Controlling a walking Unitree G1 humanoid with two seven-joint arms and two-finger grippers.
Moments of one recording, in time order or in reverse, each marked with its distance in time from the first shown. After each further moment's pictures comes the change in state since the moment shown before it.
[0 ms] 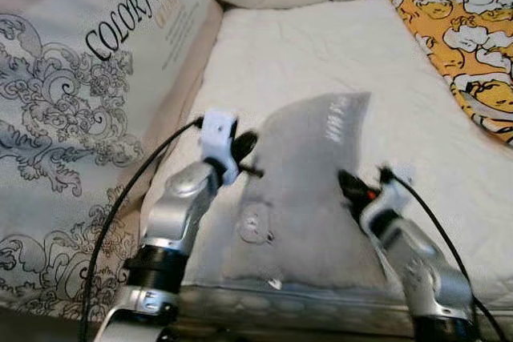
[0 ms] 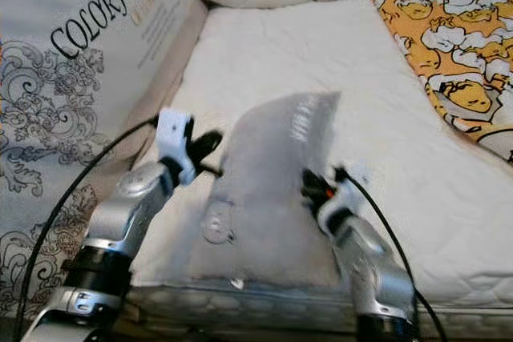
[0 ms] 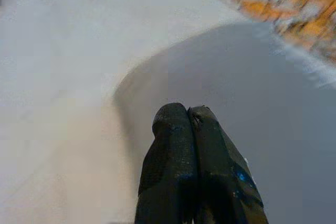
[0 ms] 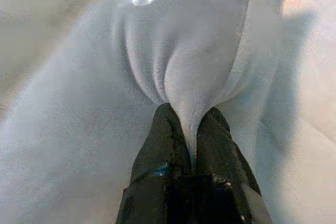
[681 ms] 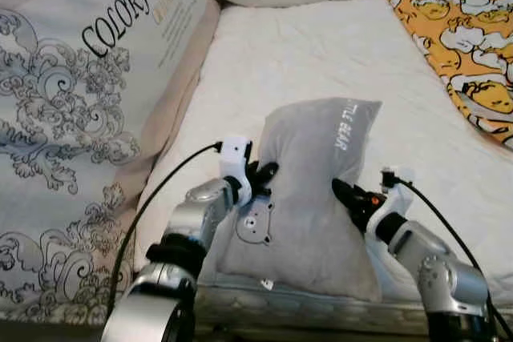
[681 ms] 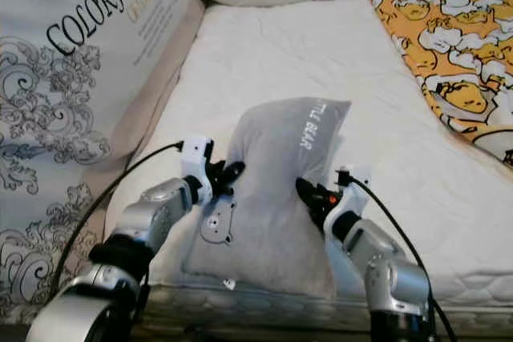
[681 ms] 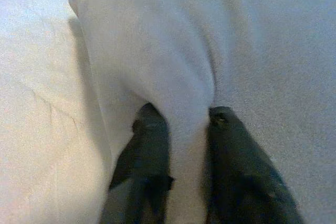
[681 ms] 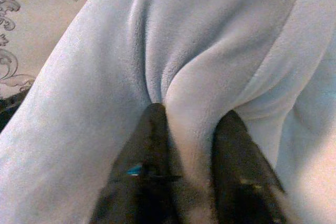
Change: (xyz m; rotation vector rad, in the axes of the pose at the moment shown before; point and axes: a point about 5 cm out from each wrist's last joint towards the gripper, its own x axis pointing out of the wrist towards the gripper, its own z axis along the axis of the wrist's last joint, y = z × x) left arm 0.025 -0.021 -0.033 -0.180 0.119 -0.113; right arm -0.001 0.011 0.003 0.057 0.076 0.167
